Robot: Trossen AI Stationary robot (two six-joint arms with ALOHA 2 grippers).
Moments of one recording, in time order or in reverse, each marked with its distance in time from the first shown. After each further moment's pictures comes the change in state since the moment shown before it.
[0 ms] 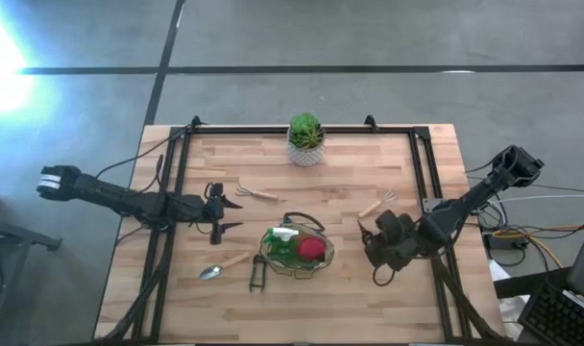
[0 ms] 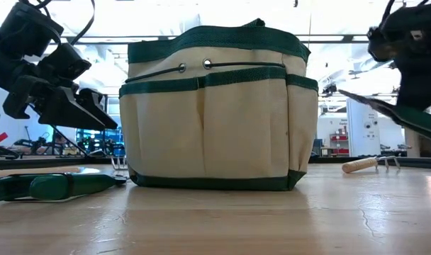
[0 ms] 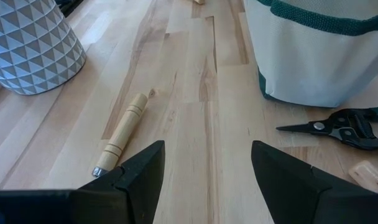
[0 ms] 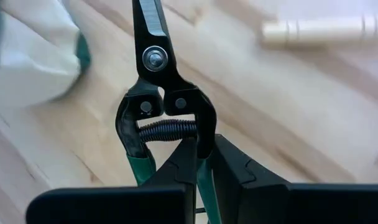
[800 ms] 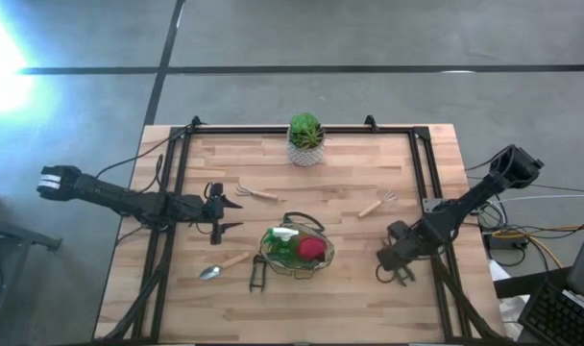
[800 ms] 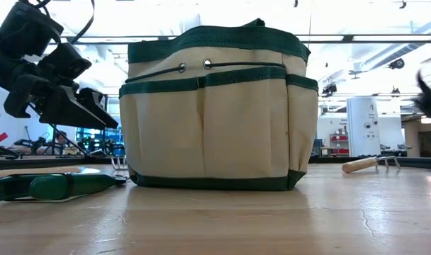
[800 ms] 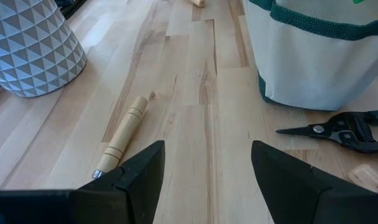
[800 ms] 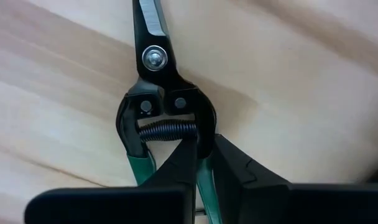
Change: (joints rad) left arm 0.000 0.000 0.000 0.009 0.000 0.000; right arm 0.001 0.011 -0.176 0.015 -0.530 0.311
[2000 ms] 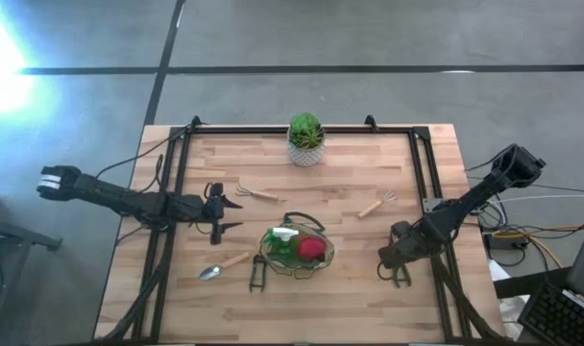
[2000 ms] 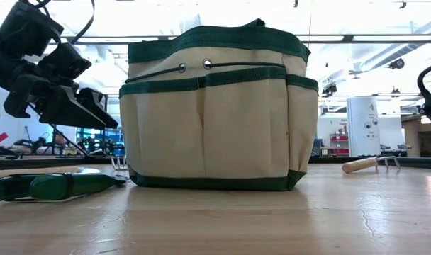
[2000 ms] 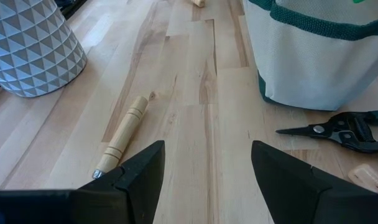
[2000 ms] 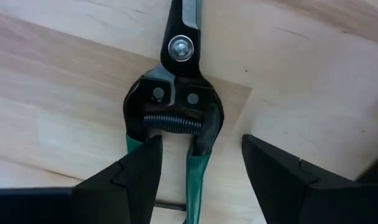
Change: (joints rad) left arm 0.000 0.000 0.000 0.000 0.000 0.000; right arm -0.001 -0.007 -0.053 0.047 -0.068 0.110
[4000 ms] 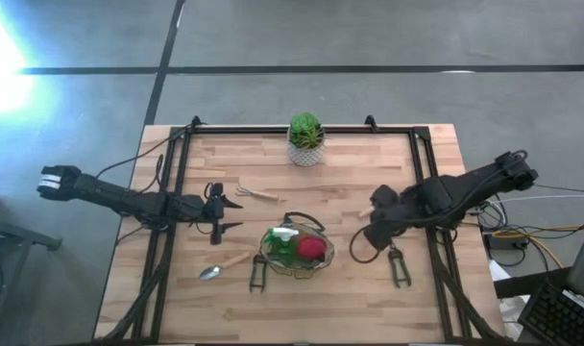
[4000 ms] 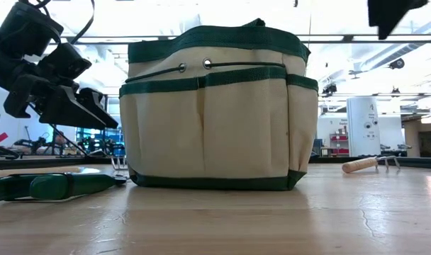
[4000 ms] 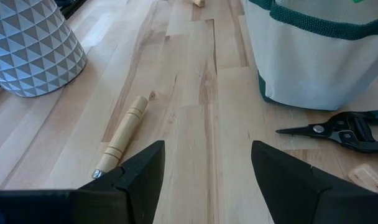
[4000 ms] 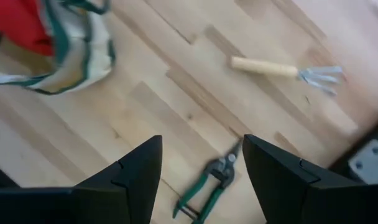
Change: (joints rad) left arm 0.000 0.000 0.000 0.000 0.000 0.000; right arm -0.235 0.131 0.917 -0.745 0.350 -0.717
